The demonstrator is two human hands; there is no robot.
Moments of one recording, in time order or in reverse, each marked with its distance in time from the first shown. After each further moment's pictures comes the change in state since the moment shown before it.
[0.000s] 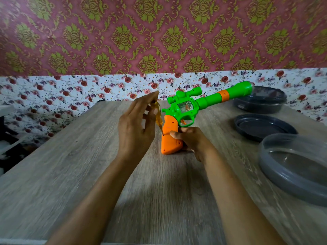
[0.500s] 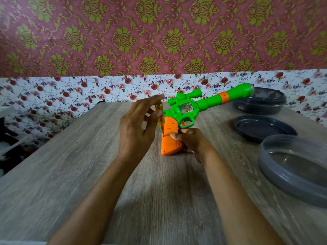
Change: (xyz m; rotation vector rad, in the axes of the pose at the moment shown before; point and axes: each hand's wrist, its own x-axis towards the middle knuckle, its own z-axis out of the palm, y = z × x) left_hand 0.001 0.000 0.000 -0.046 -0.015 0.036; right_hand -0.001 -0.001 0.000 -0.004 -0.008 -0.002
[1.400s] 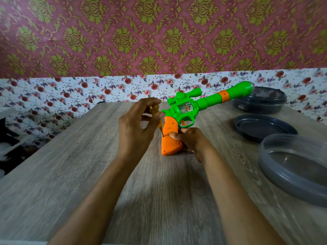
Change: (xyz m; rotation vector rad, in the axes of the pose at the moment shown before) left_hand -0.001 0.001 0.000 -0.065 -0.015 -0.103; right_hand 0.004 0.001 0.001 -0.033 0.015 0.000
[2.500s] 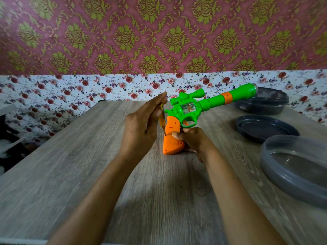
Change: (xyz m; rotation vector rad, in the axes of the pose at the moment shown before) left_hand 0.002 -0.008 0.002 0.035 -0.096 0.065; right_hand -0.001 0.001 -0.002 0.049 0.006 -0.023
